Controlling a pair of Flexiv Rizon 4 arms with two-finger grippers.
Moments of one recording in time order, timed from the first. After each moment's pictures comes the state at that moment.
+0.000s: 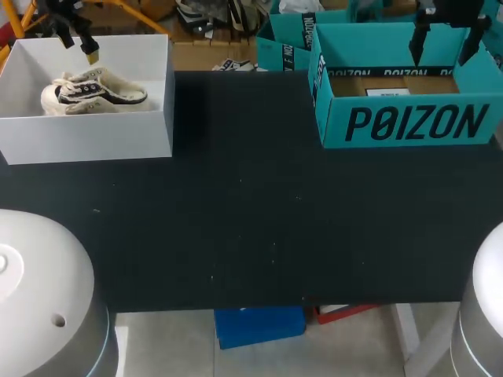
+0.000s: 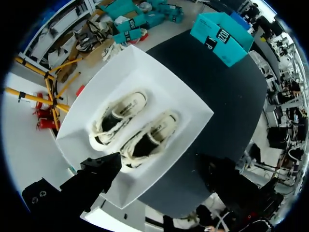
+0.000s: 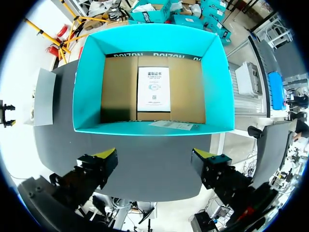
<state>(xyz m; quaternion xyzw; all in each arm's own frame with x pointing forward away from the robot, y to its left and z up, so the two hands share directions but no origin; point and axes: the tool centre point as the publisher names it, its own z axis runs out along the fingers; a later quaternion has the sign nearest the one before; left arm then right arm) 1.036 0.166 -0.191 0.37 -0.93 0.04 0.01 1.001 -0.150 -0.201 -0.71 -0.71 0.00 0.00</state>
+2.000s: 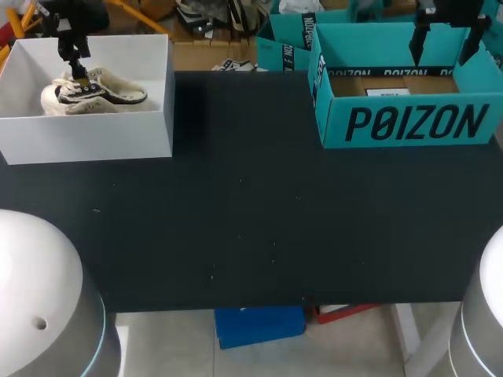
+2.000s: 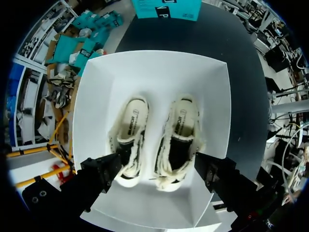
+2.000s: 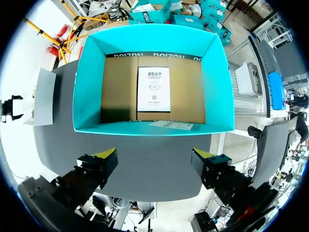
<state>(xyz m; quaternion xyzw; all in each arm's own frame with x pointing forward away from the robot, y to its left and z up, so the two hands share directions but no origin) 1.080 0.188 -0.268 0.08 -1.00 0.02 -0.03 1.001 -0.150 -0.200 -0.71 -0.71 0.00 0.00</state>
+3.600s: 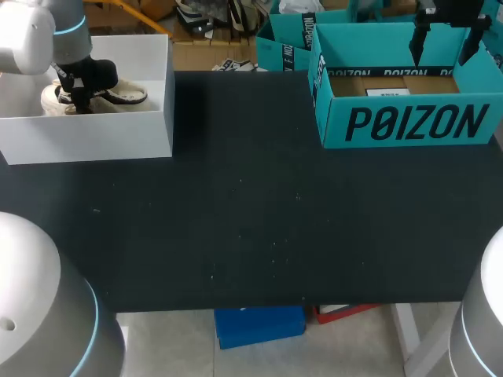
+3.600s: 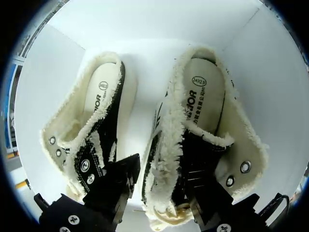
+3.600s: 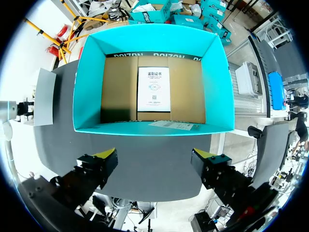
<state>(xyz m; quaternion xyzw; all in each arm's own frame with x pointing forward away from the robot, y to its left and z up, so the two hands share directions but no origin) 1.074 0.209 -0.400 0.08 -1.00 -0.02 -0.02 1.001 -0.150 -0.201 -0.71 -0.71 0.00 0.00</state>
